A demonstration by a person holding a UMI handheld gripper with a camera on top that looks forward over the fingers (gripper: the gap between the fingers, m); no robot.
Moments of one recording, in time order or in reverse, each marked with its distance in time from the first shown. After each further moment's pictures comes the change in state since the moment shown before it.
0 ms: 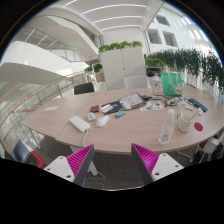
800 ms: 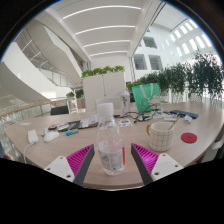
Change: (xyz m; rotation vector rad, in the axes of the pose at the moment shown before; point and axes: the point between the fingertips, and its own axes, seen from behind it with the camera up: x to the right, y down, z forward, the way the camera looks) arm 0.254 -0.008 0.151 0.344 0.158 0.001
